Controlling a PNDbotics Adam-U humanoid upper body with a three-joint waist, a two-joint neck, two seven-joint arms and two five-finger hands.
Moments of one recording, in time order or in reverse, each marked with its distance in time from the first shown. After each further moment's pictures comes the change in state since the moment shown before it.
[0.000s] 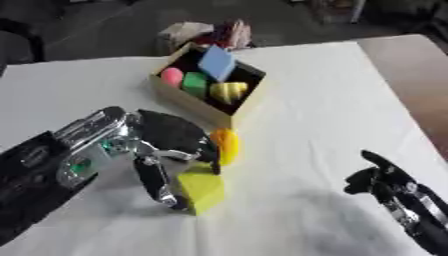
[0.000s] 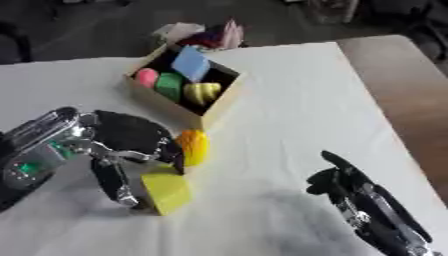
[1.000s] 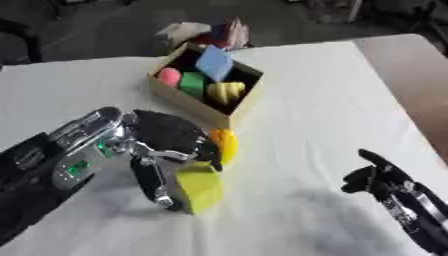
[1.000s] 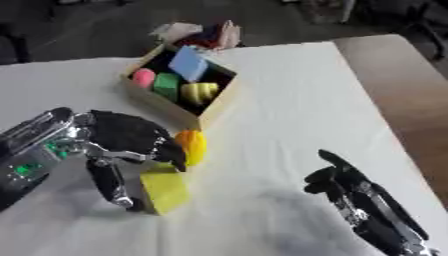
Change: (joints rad) left arm 0.009 -0.001 0.012 0.006 -0.039 -0.023 0.023; right arm -0.003 0.000 0.000 0.000 0.001 0.005 -0.002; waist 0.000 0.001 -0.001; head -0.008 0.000
